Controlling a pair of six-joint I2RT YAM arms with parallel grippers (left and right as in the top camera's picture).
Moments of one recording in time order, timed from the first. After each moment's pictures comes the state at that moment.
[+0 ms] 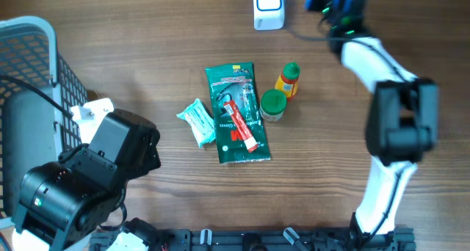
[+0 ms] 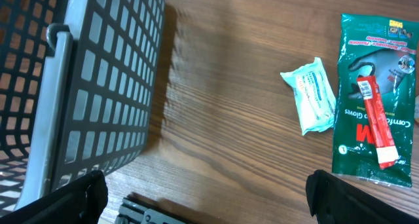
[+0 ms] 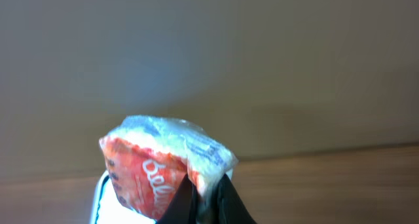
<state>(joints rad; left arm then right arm) -0.51 1.02 1.50 -1.68 -0.50 -0.72 0.06 2.17 1.59 0.30 -0.09 0.28</state>
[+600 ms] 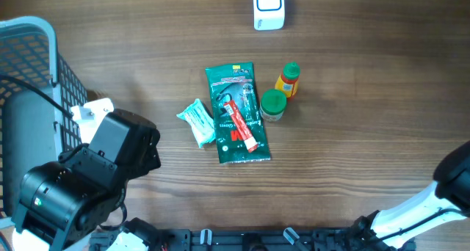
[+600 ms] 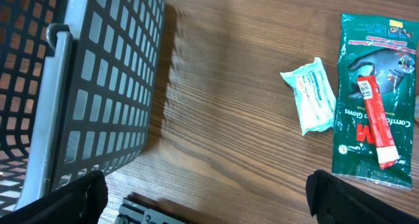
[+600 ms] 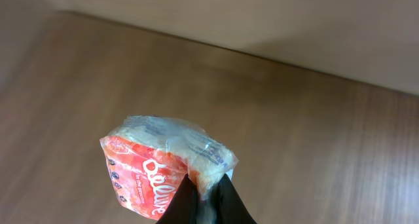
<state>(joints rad) -0.51 1.02 1.50 -1.68 -0.50 -0.72 -0.69 1.96 1.62 -0.49 0.31 0.48</state>
